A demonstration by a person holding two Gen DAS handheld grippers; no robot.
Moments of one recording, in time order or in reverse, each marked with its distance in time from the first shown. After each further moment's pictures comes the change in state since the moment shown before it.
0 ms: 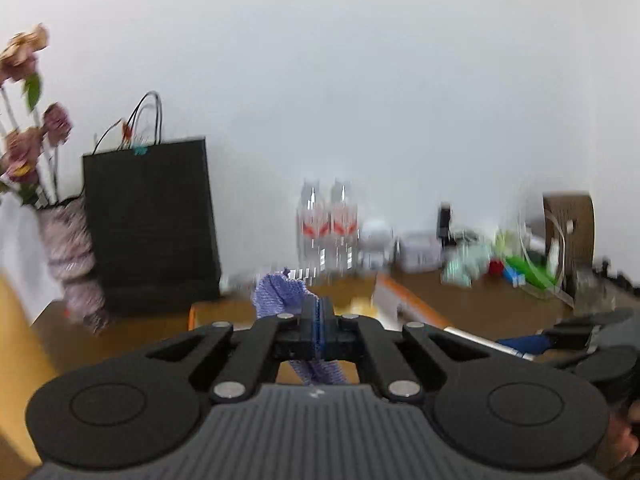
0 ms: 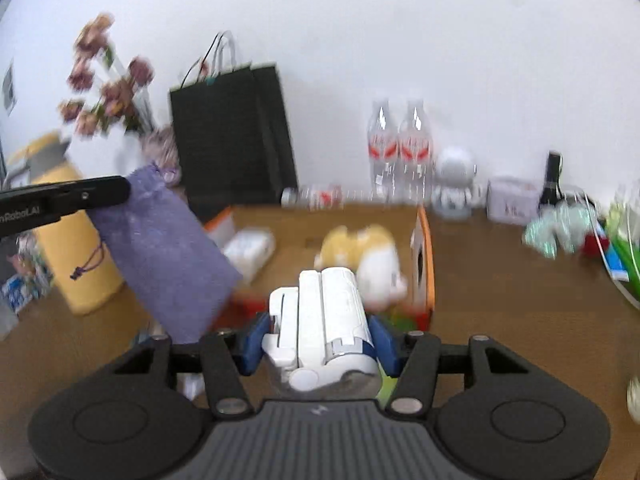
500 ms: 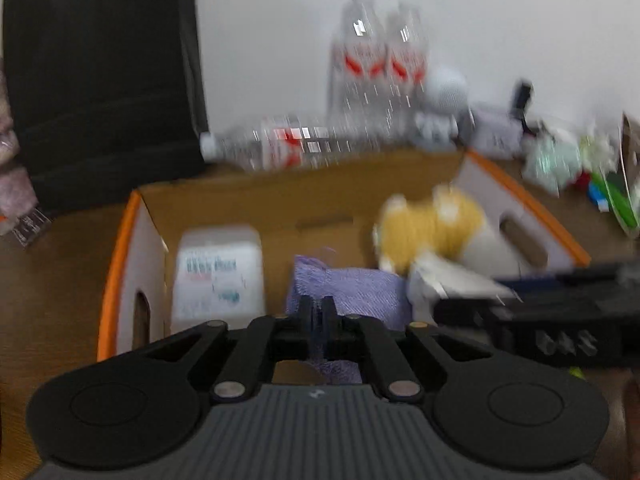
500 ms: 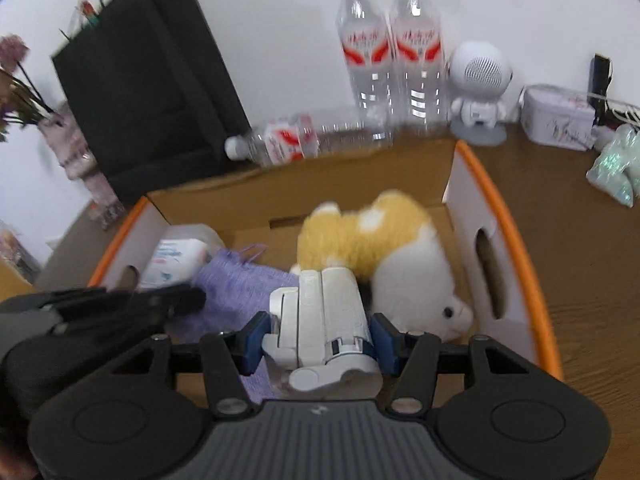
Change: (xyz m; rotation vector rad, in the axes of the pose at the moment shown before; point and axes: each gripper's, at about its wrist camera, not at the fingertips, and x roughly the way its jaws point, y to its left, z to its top) left arm 0.211 0.055 -0.070 -0.029 0.478 0.050; right arm 0.203 -0.010 0.033 0.192 0.303 -0.060
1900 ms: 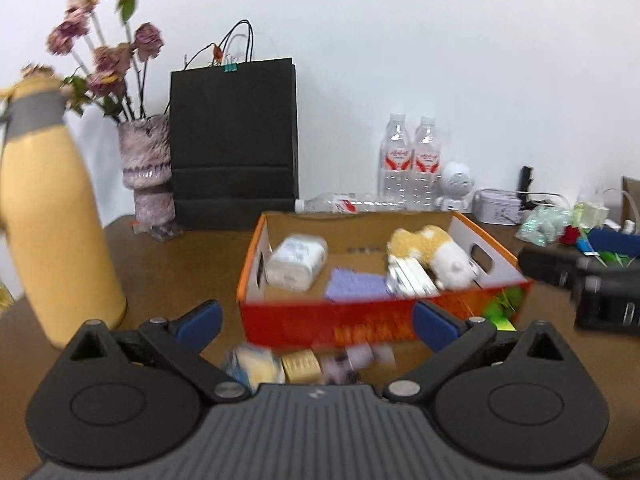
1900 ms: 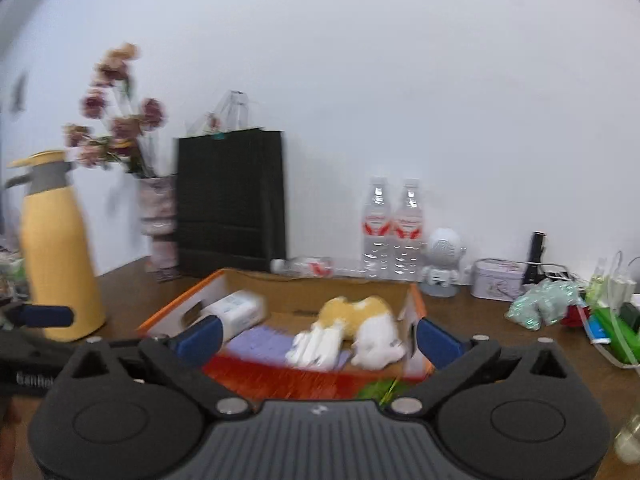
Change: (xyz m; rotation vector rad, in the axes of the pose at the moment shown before) left arm -0.196 -0.042 -0.161 -0.174 -0.374 0.167; right arm -0.182 0.006 -0.166 -0.310 -0.541 0.014
